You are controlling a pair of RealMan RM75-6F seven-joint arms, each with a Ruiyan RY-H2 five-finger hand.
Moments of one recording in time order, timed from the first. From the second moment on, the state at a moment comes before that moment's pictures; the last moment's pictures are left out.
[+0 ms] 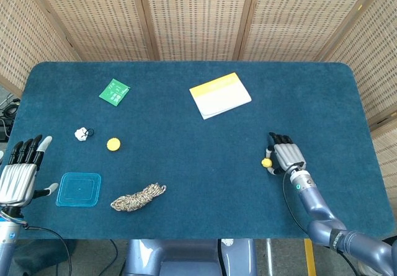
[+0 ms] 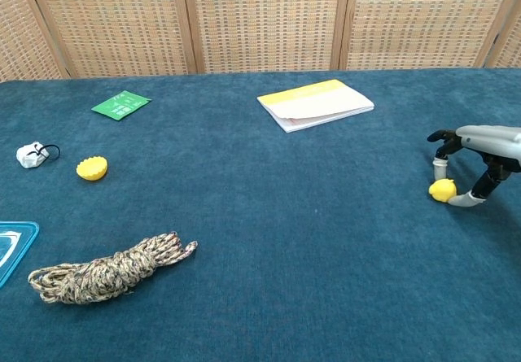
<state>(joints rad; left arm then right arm) -0.18 -1.15 -0.09 -1.72 1.37 1.41 0.28 0.62 -1.51 0.18 -1.22 -1.06 0.78 -0.18</state>
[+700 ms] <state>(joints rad) -0.20 -1.11 -0.10 -1.70 1.34 1.34 0.17 0.95 -1.49 0.27 -1.53 -0.80 0.78 -0.61</state>
